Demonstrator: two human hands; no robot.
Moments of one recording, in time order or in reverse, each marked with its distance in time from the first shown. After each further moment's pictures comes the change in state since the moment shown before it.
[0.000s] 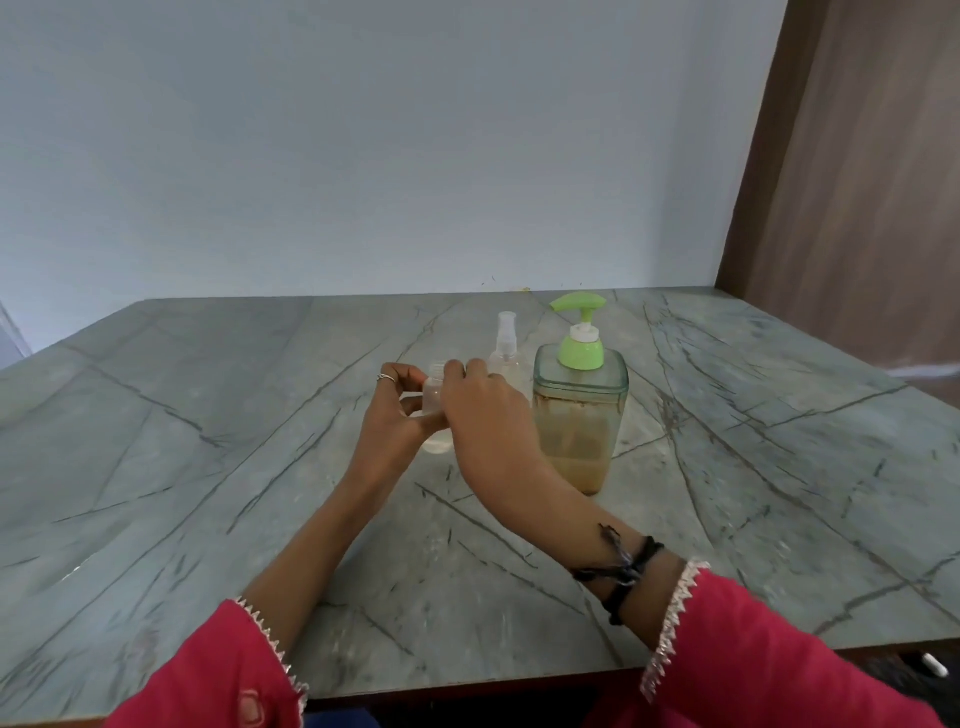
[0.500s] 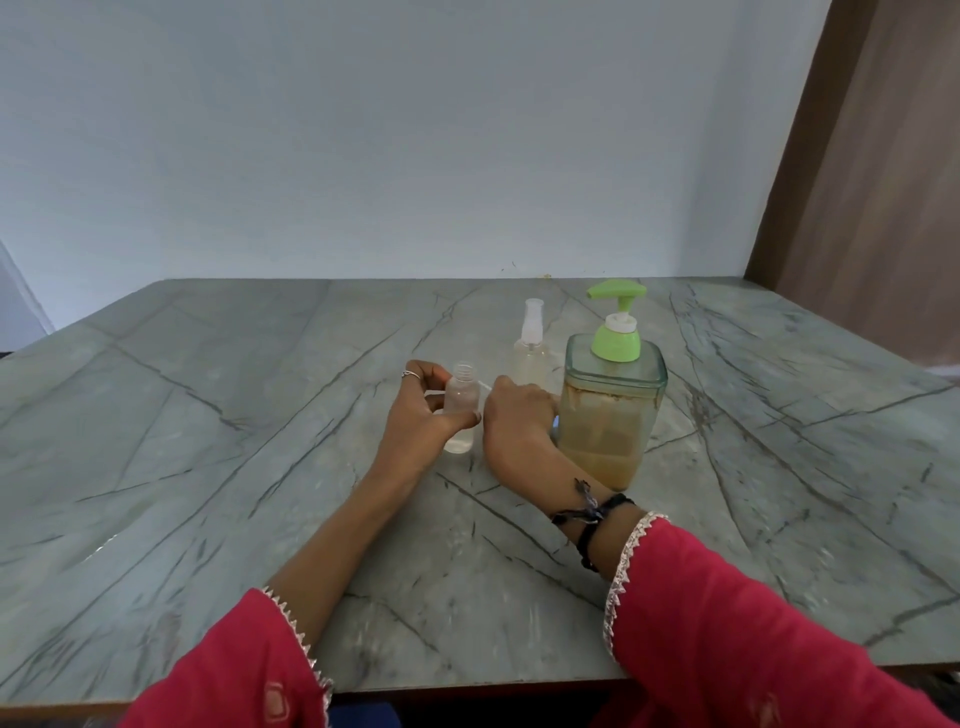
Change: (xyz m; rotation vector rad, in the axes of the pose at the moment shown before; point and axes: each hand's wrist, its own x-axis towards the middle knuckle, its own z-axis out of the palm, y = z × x) left_hand 0.004 -0.013 0.001 0.043 0.032 -0.038; right_hand 0.026 0.008 0.039 -0.341 -0.359 0.140
